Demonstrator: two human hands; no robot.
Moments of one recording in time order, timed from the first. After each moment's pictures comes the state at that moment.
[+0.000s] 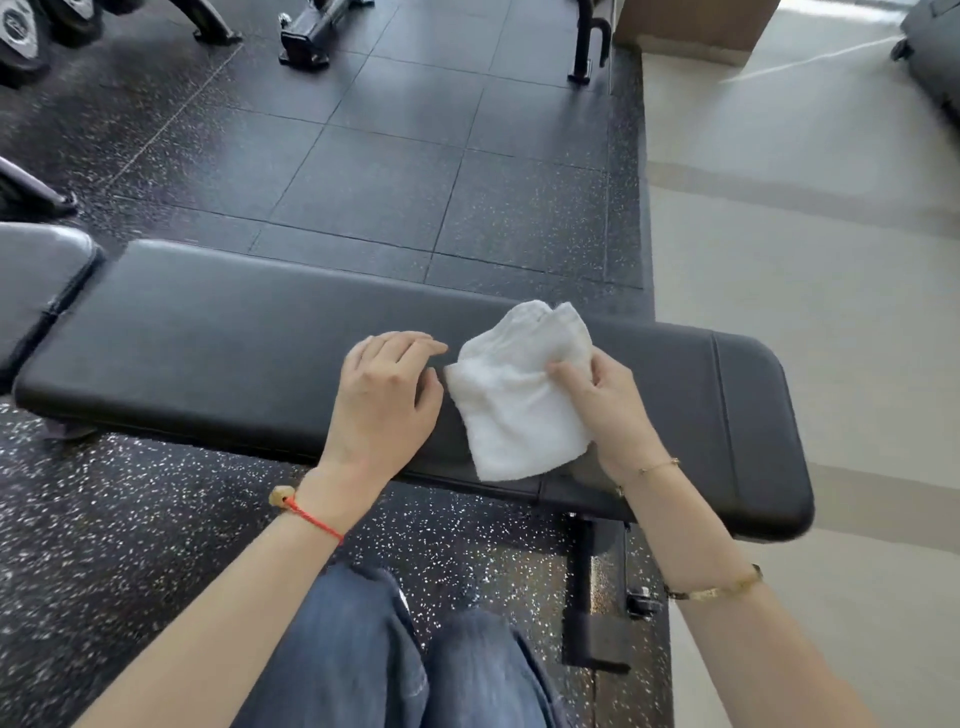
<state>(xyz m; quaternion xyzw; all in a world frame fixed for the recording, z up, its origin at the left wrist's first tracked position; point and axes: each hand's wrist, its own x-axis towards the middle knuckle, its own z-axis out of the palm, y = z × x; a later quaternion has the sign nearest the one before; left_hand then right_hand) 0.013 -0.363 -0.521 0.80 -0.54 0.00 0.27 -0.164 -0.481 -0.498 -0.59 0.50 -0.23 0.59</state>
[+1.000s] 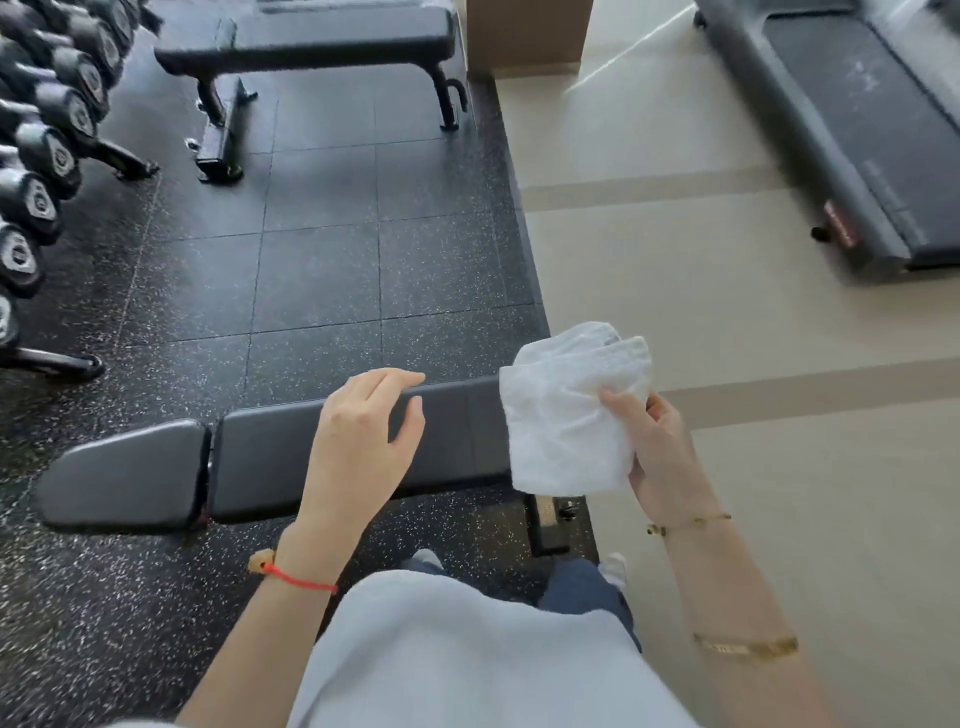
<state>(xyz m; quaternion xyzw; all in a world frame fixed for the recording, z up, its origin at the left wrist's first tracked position) -0.040 -0.332 -0.037 0.73 -0.61 -0.11 0.28 -0.294 -0.409 -0.030 -0.28 0.58 -0.38 0.66</state>
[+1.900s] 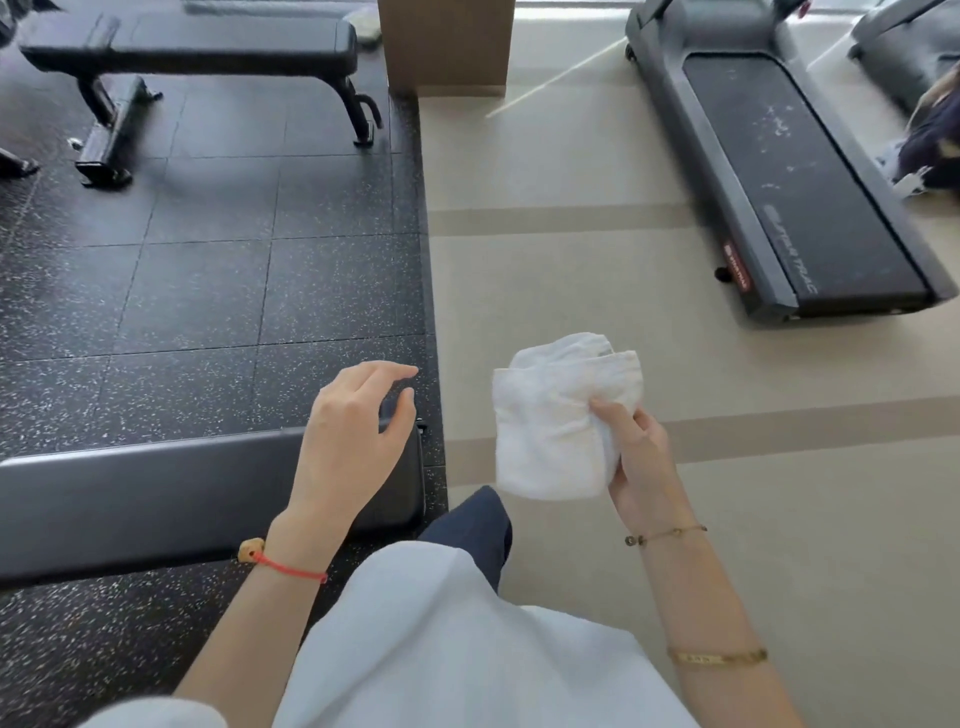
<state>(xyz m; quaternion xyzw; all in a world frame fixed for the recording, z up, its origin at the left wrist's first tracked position) -0.366 -0.558 -0.050 0.73 -0.60 -0.12 0.31 -0.618 -0.623 -0.040 -0.26 0.56 -0.41 0.67</state>
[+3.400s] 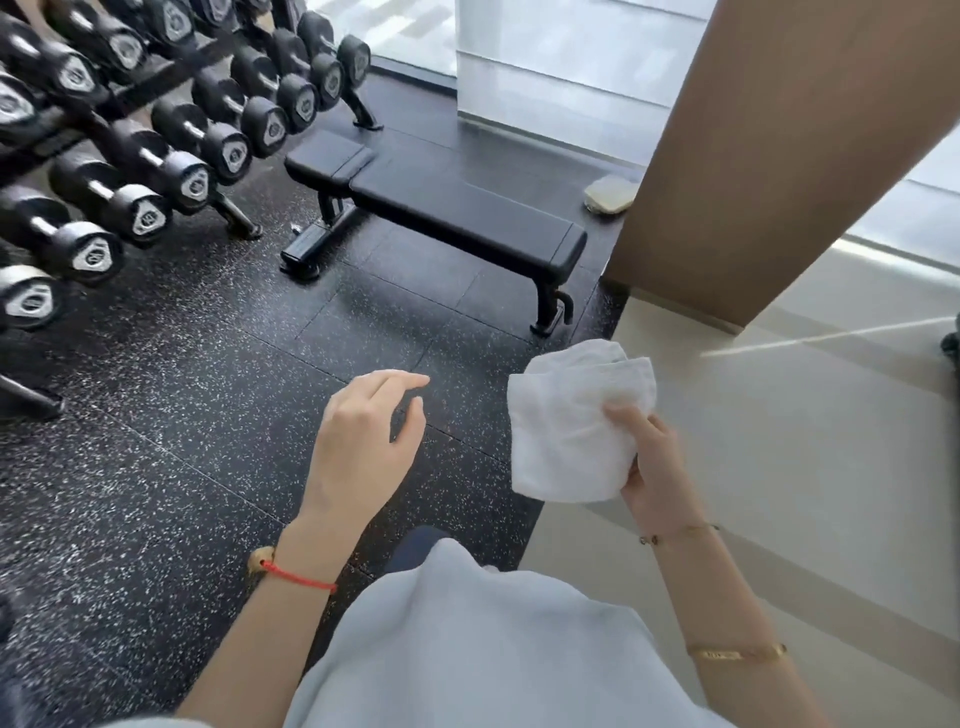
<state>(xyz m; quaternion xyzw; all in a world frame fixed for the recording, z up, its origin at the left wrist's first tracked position) 0.059 -1.254 -0.023 0.87 -0.39 0.01 0.31 -0.117 -1.459 -0.041 -0.41 0.43 -0.22 0.77</state>
